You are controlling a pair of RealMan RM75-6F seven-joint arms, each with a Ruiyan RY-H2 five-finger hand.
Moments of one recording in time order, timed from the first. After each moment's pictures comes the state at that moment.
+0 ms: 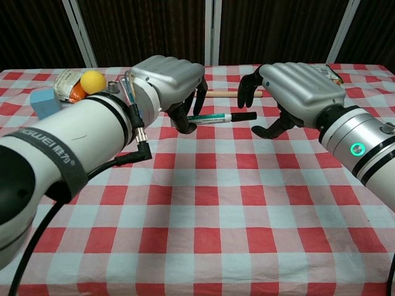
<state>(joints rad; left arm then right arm) -0.98 -1.94 -0.32 -1.59 0.68 1.30 1.10 0.56 -1.81 0.22 -1.41 -1.38 1.17 -0.49</state>
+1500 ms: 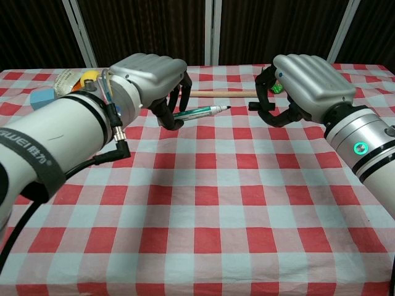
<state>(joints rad) -0.95 -1.89 -0.28 -1.62 0.69 1.34 1.03 0.56 -1.86 0.21 -1.25 -1.42 1.29 -0.36</state>
